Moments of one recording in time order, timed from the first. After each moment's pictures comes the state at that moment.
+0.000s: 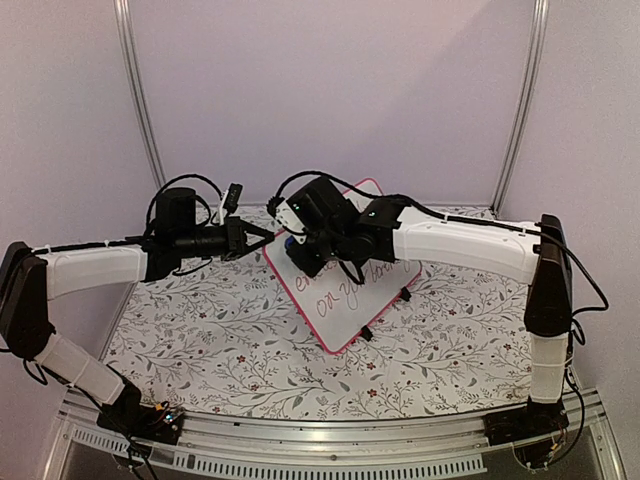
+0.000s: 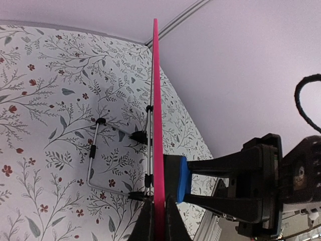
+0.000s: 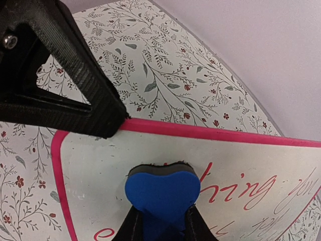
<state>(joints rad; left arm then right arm) -0.45 1.43 0.83 0.28 0.66 -0.67 1.07 2.03 1.85 -0.54 0.38 -0.07</state>
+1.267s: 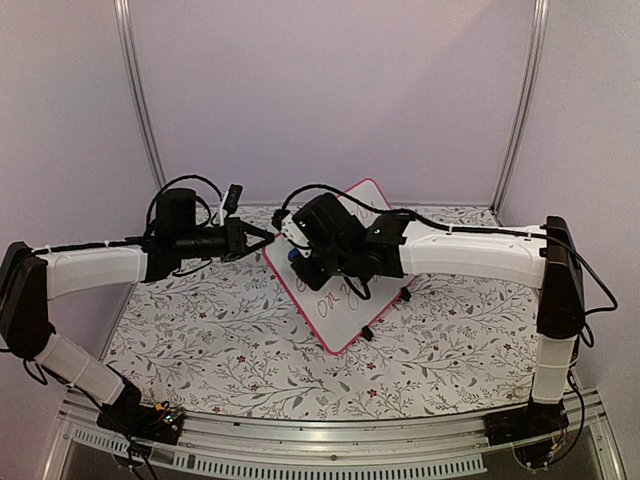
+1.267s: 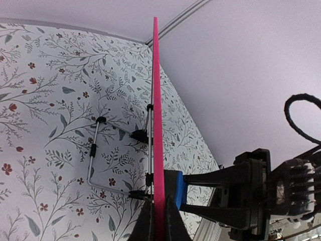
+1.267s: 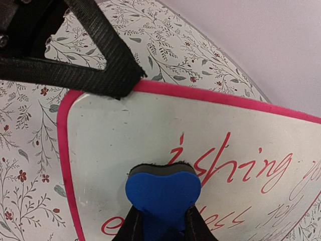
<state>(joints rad) -0.45 1.43 0.83 0.28 0.66 -0.67 1.10 1.98 1.70 -0.45 0.37 -0.03</state>
